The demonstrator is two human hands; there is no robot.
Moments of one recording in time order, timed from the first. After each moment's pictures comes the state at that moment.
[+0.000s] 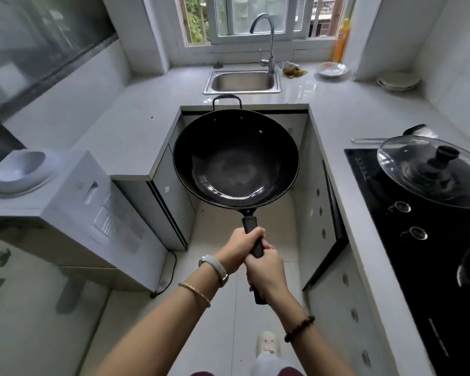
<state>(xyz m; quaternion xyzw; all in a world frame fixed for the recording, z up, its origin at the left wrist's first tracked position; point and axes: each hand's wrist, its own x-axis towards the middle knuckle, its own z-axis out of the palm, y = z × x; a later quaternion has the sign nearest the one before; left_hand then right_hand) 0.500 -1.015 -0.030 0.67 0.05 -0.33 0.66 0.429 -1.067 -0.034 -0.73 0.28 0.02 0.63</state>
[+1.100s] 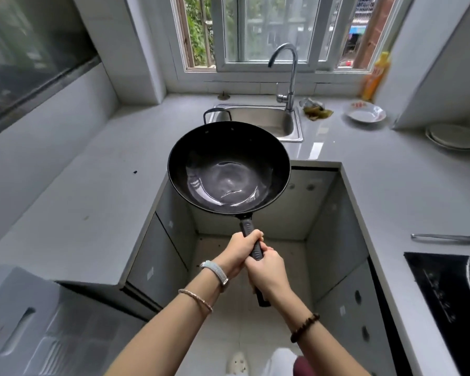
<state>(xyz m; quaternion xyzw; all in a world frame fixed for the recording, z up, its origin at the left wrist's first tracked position) 0.921 -1.088 -0.041 0.63 0.11 -0.30 0.71 0.851 -1.144 -0.029 -0.77 0.26 0.04 0.58</state>
